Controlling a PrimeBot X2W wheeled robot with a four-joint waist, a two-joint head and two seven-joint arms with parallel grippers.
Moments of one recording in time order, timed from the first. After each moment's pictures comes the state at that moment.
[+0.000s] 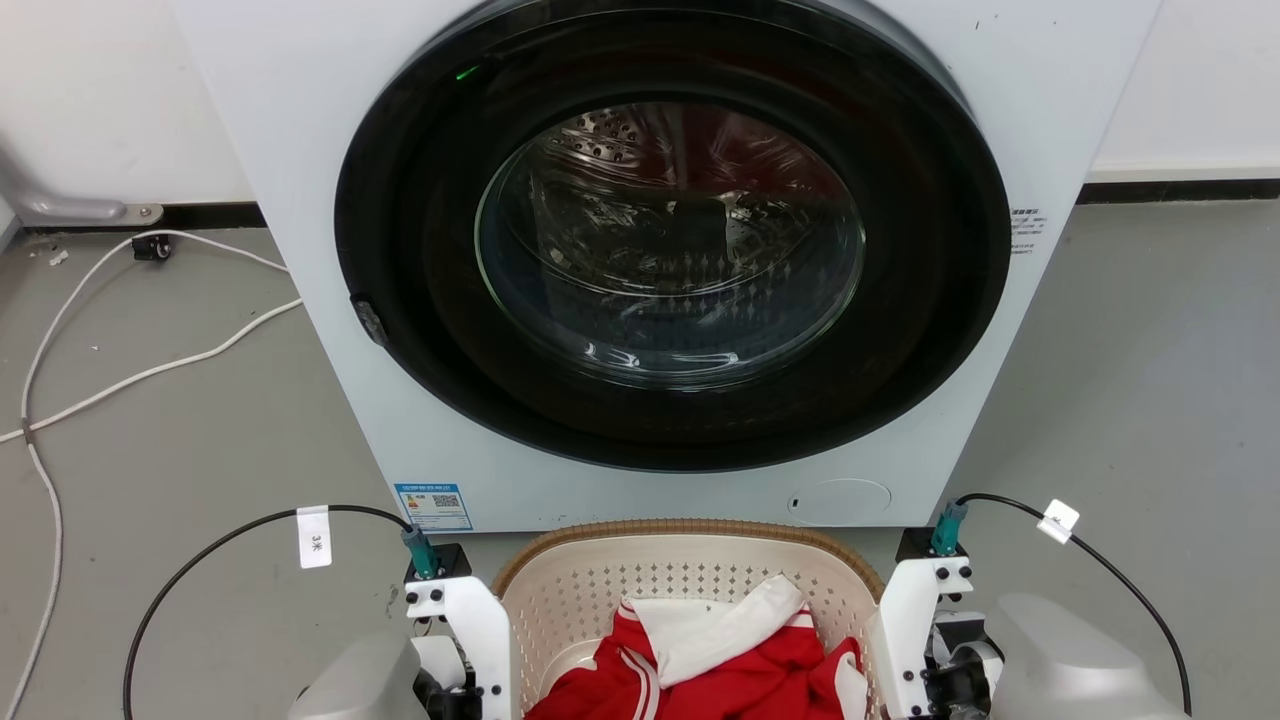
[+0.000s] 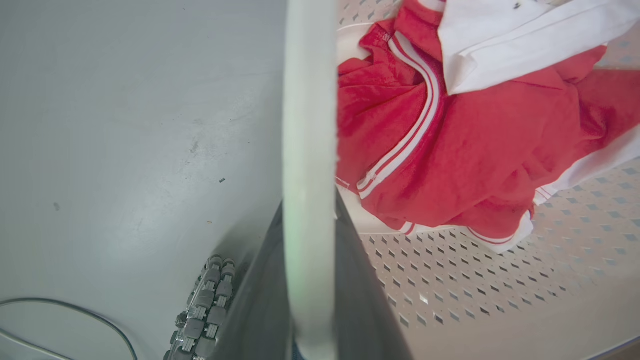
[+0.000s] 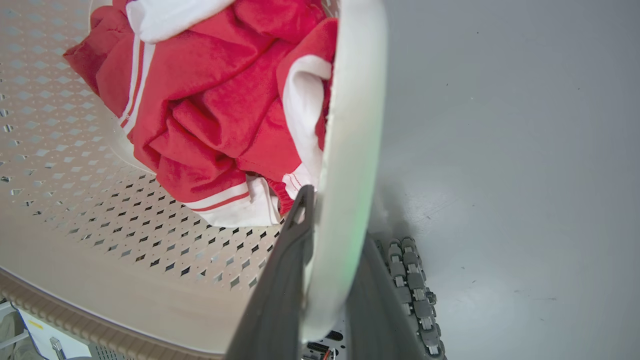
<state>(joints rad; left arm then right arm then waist) -0.62 0.08 -0.59 1.30 -0.80 -0.12 0.52 -0.68 -0.11 1.01 1.26 1.11 0.12 0.64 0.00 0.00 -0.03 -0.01</state>
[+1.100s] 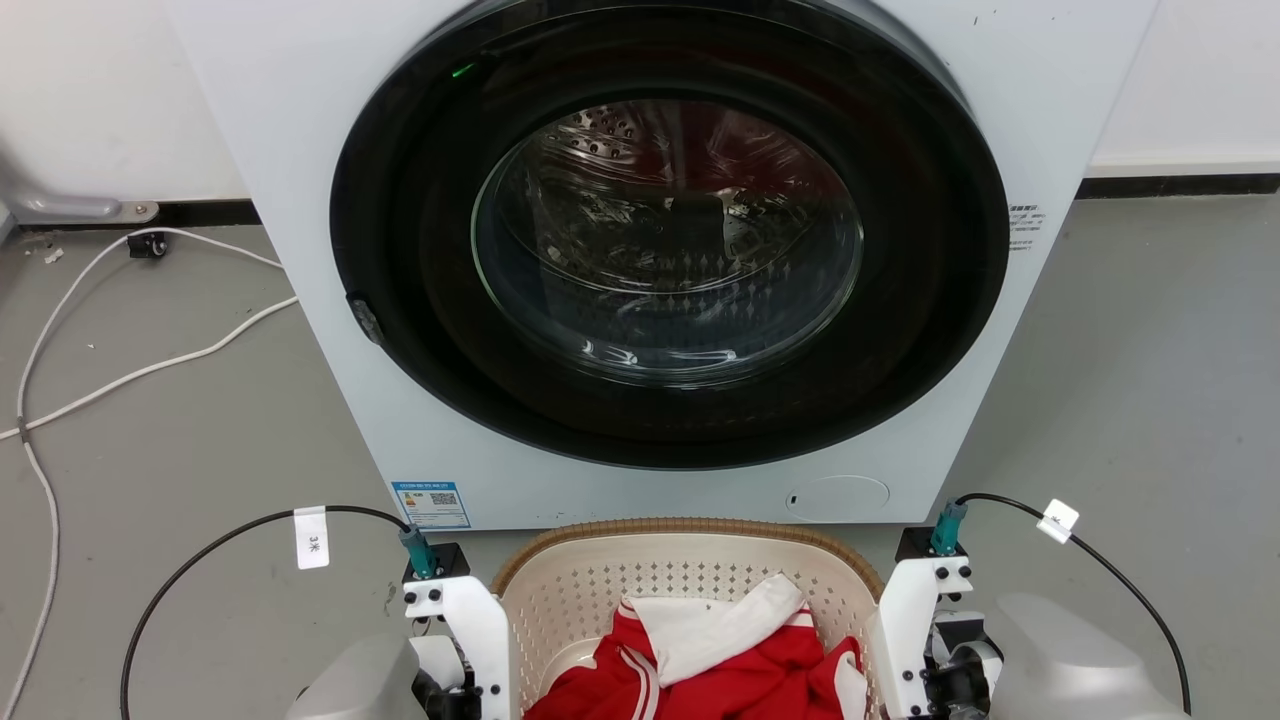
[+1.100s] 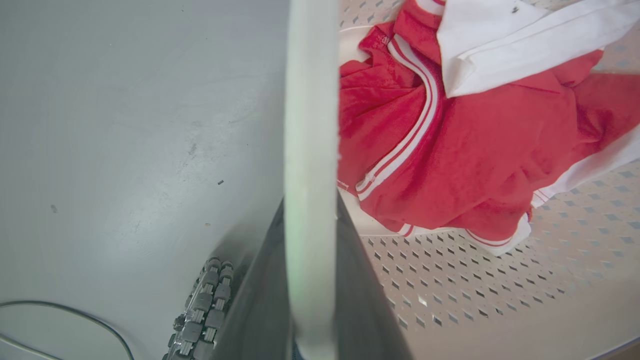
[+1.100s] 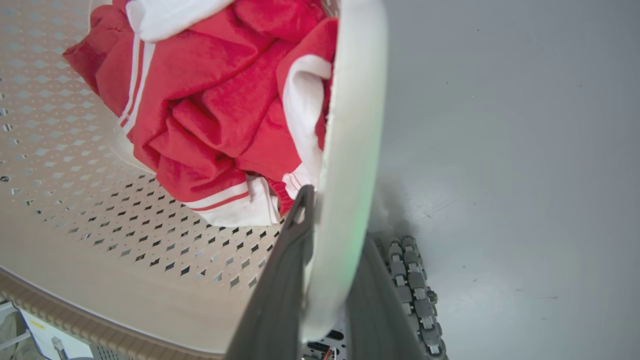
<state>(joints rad) -0.62 0.09 -0.61 1.30 -0.82 -0.12 0.51 -0.68 -0.11 1.04 1.27 1.14 0.12 0.63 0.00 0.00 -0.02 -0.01</state>
